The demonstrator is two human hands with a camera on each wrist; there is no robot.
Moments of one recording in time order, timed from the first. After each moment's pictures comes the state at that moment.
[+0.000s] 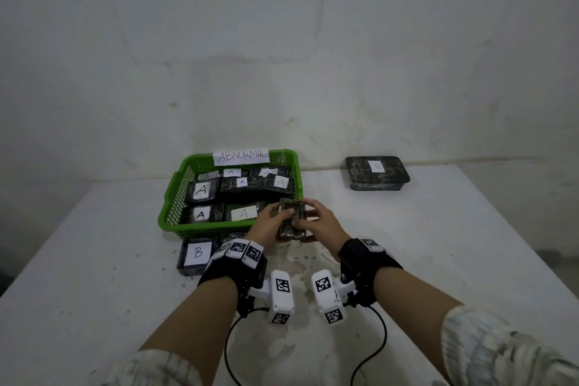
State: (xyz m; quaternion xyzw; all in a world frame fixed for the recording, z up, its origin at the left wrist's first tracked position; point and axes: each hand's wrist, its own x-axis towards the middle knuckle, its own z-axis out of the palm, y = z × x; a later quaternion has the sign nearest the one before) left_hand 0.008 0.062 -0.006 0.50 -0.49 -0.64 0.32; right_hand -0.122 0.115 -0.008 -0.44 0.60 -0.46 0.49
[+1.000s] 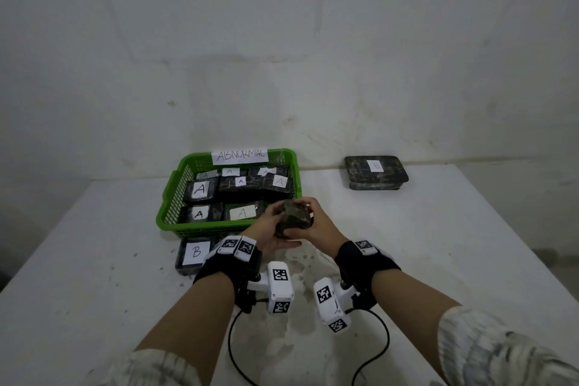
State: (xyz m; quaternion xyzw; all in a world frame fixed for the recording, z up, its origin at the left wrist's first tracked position) left_hand 0.010 0.074 0.003 0.45 -0.37 -0.76 0.29; right_hand -0.122 0.116 -0.018 -0.53 0.56 -0.45 0.45
